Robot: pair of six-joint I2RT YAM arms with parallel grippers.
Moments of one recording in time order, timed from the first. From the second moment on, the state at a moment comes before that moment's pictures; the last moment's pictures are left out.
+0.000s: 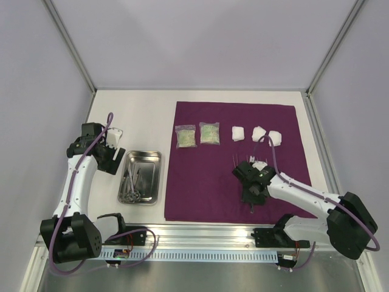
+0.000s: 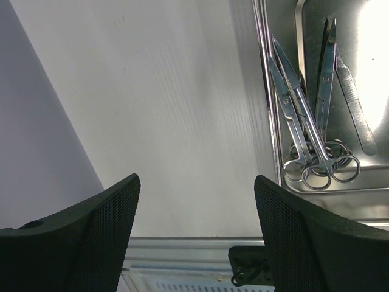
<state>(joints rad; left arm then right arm) 0.15 1.13 0.96 -0.95 -0.05 0.47 0.78 1.16 0.63 -0.88 0.25 0.95</state>
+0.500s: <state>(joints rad) 0.15 1.14 0.97 -0.95 -0.03 0.46 0.66 1.29 0.63 -0.79 0.21 0.80</state>
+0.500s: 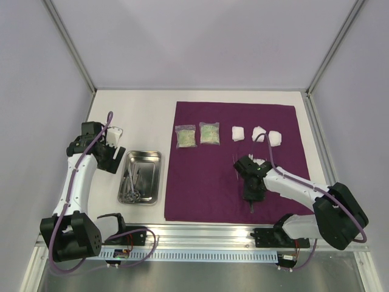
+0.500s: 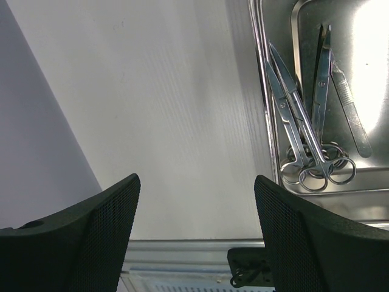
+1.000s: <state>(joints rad) 0.15 1.15 0.97 -0.95 -0.03 0.46 0.65 1.32 0.65 -0.78 0.16 0.73</state>
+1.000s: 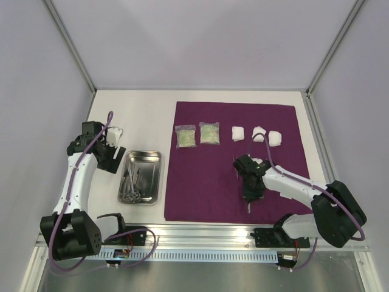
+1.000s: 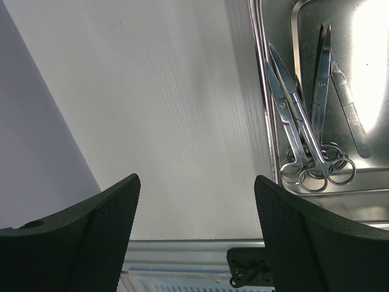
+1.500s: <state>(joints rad) 0.15 1.16 0.98 -0.95 -0.03 0.46 0.66 1.21 0.67 -0.78 0.14 0.70</state>
